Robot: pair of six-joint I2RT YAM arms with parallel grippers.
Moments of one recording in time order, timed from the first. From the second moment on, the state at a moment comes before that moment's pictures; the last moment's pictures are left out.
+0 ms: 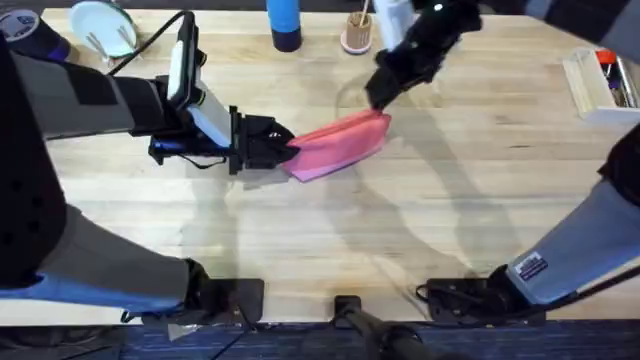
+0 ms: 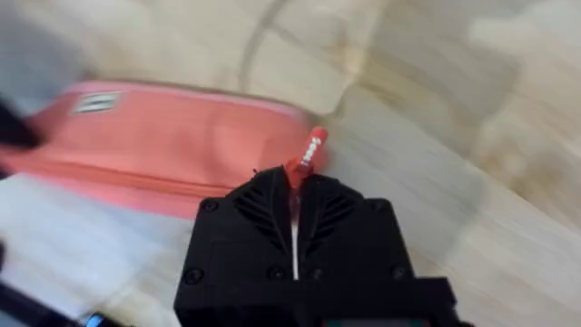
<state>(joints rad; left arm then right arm) 0.14 1.70 0.77 -0.65 1.29 1.56 0.32 1.92 1.63 -1.11 -0.19 -0.18</state>
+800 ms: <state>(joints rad) 0.13 1.70 0.77 -0.65 1.29 1.56 0.11 1.92 1.57 -1.12 -0.19 -0.10</state>
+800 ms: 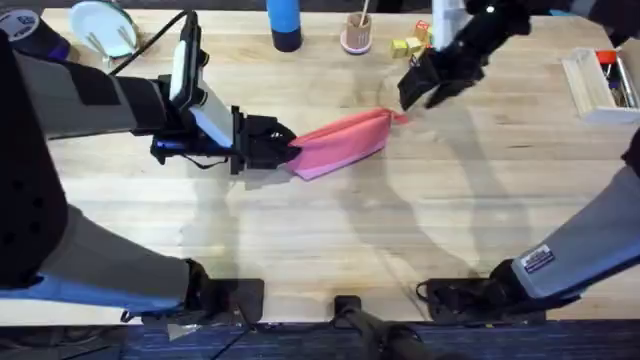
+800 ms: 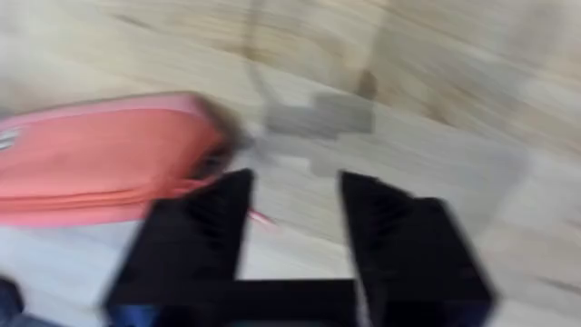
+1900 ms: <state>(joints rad) 0.14 1.70 0.77 -0.65 1.24 1.57 0.15 1.45 1.64 -1.43 -0.10 -0.07</state>
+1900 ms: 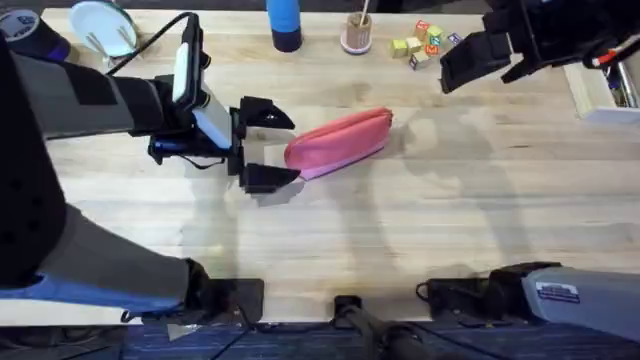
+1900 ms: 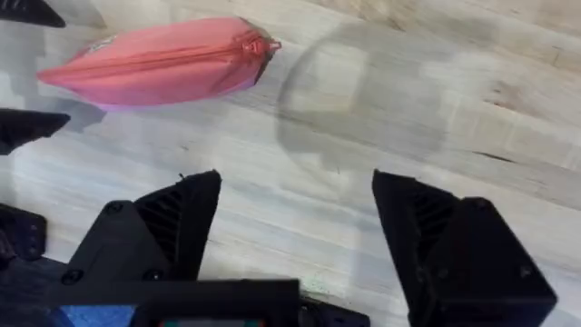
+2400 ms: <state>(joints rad) 0.19 1.52 1.17 -1.21 0.96 1.55 0.15 1.44 1.64 -1.47 -0.10 -0.07</state>
